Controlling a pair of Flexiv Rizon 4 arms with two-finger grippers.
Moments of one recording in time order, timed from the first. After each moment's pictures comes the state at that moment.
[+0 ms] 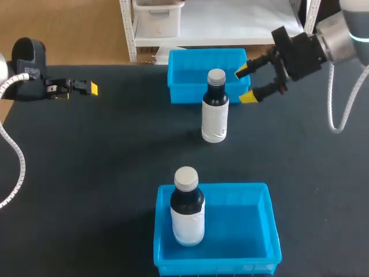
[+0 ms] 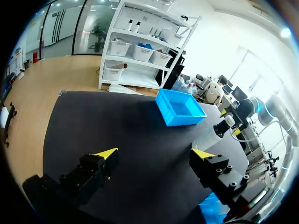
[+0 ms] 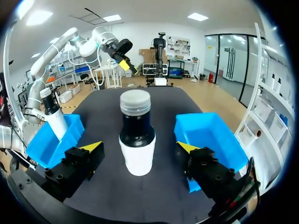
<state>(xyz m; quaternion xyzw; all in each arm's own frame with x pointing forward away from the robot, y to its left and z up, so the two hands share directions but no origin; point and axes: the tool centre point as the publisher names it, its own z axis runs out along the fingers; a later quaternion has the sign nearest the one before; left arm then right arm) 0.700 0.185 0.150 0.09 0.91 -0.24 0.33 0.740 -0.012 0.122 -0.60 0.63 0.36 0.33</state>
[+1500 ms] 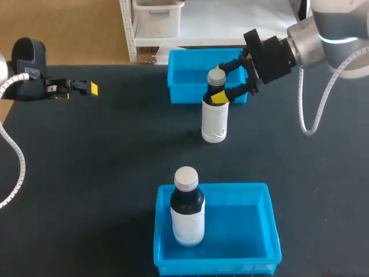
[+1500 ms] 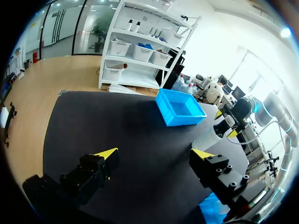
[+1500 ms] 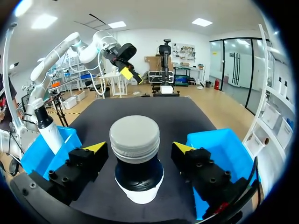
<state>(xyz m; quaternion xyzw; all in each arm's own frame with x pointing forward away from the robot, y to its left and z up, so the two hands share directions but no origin) 0.700 0.185 0.150 0.09 0.91 -0.24 0.33 0.734 0.051 0.122 -0.60 0.60 0.40 0.34</state>
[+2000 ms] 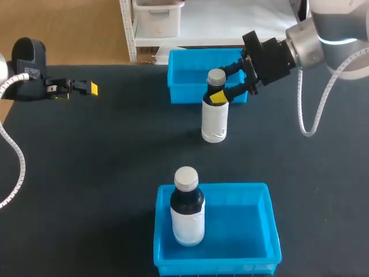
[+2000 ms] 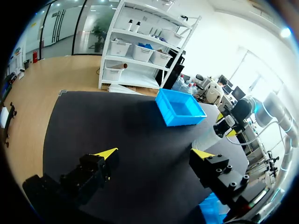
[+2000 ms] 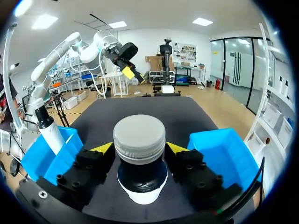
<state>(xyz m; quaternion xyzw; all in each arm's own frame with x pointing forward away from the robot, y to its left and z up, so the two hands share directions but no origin) 0.700 0.185 0.150 0.09 0.91 -0.24 0.33 0.731 0.052 0.120 -0.60 0.60 0.40 0.34</state>
